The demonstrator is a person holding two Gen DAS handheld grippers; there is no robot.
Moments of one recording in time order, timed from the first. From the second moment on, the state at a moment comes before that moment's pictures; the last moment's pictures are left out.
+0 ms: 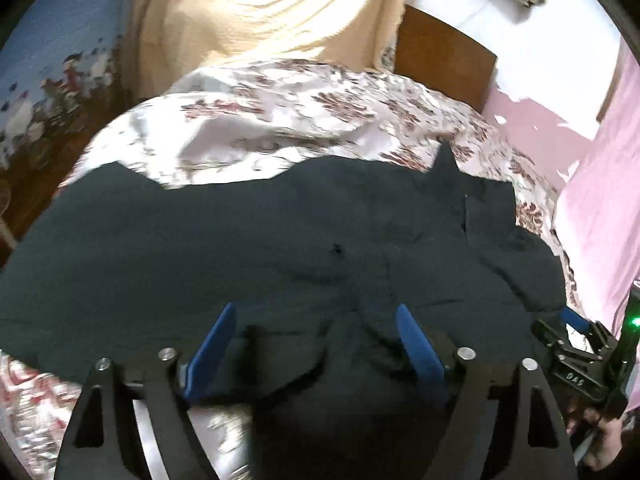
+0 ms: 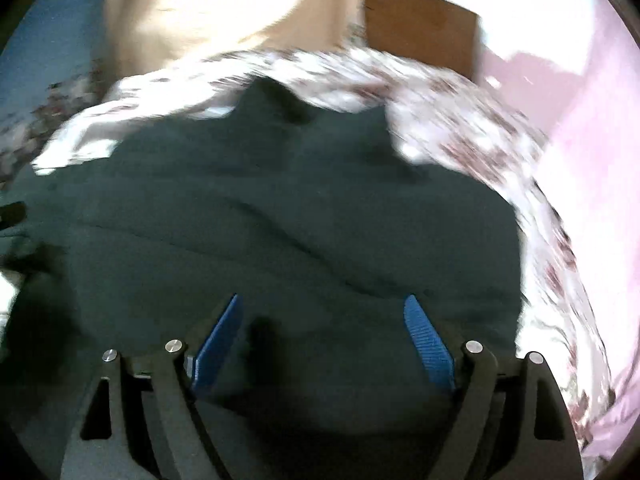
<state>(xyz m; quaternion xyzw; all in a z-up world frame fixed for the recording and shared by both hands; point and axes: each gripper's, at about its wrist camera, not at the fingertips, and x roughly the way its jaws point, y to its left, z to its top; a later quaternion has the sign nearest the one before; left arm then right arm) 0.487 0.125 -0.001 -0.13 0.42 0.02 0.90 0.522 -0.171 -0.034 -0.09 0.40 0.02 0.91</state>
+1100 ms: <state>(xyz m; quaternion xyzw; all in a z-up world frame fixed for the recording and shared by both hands) 0.405 0.436 -0.091 -0.45 0.40 0.20 0.77 0.542 0.046 -0.097 -0.16 0.38 0.08 0.91</state>
